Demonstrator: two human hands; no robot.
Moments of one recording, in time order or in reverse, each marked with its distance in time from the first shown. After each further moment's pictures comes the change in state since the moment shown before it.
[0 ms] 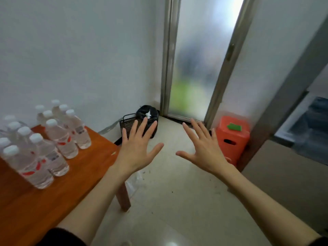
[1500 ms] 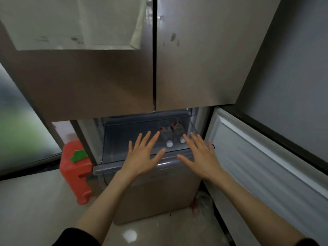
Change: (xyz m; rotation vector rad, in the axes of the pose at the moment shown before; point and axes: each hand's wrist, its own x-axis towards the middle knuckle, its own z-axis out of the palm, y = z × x) left_hand 0.293 0.771 0.313 -0.217 -0.441 0.715; right_hand -0.238 0.748 -0.099 0.022 -0.033 0.912
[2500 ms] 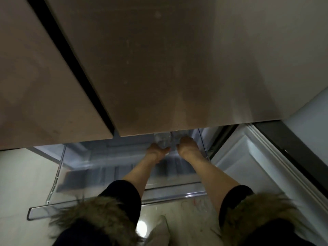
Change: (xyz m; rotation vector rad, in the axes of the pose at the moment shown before) left_hand 0.231 -0.004 0.145 -0.563 -0.266 -0.783; right_hand 0.244 0.077 0.114 0.123 -0.439 0.320
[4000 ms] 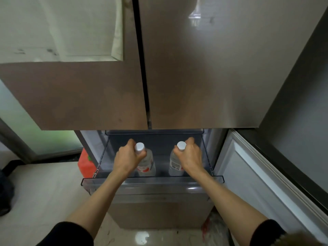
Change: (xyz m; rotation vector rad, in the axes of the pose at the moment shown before) left_hand -0.167 -0.056 -0.116 0.155 0.581 0.400; right_hand -0.157 -0.028 -0.032 0.459 0.518 -0.274
